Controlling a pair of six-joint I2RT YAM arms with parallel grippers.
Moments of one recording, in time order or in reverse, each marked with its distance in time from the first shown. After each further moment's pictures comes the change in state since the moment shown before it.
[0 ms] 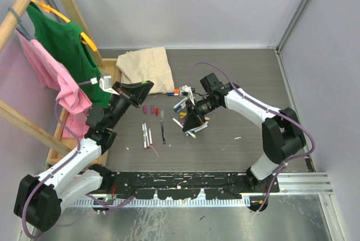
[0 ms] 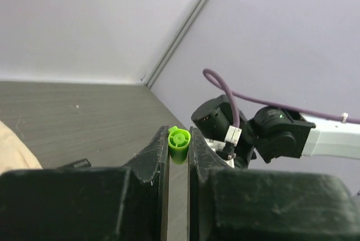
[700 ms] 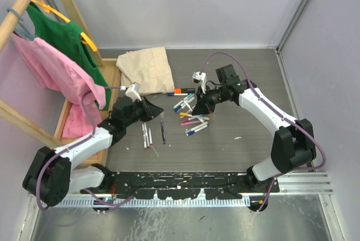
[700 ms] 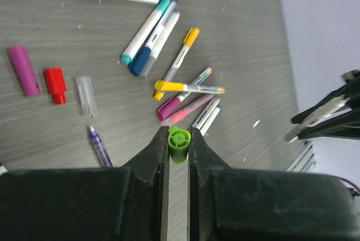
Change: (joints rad) left arm -0.024 0.236 -0.002 -0.493 0.017 -0.093; right arm -0.127 -0.124 0.002 0.092 0.246 0.122
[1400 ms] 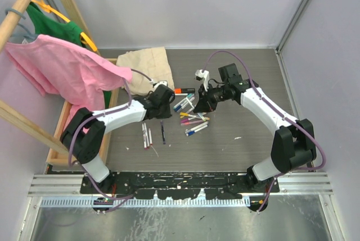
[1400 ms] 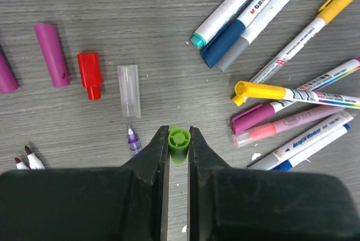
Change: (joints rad) left arm -0.240 0.499 0.551 -0.656 -0.425 0.101; right arm -0.034 0.000 -0.001 0.022 0.022 0.028
